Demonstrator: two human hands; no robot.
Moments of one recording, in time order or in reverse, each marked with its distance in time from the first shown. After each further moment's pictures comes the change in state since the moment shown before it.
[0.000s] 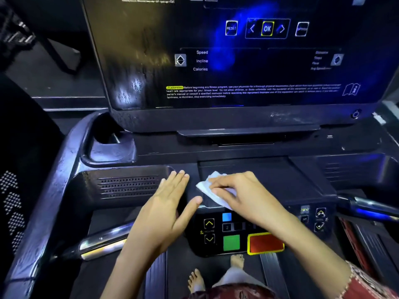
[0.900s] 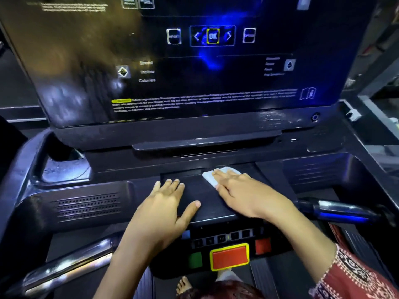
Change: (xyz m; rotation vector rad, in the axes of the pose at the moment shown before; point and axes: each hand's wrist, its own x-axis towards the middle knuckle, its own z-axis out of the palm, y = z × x) left_hand 0.051 0.065 0.017 0.262 -0.257 -0.055; right_hand 0.001 0.066 -0.052 -0.336 -0.275 0.151
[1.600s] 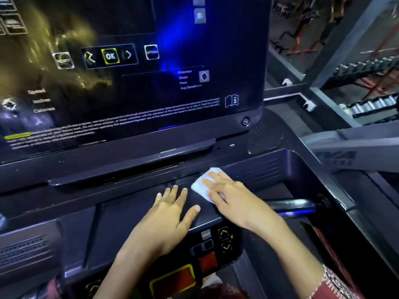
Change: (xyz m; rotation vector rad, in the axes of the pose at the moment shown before) left_hand 0.057 0.092 0.028 -0.059 -0.208 0.156; right_hand -0.044 0.082 0.010 0.349 0.320 0.114
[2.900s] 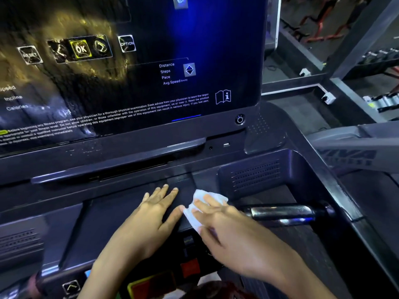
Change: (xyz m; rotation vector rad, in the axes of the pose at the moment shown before) left_hand 0.004 -0.004 0.009 -0.058 0.115 -0.026; right_hand -0.042 -0.004 -0.013 -0.017 -0.066 -0.269
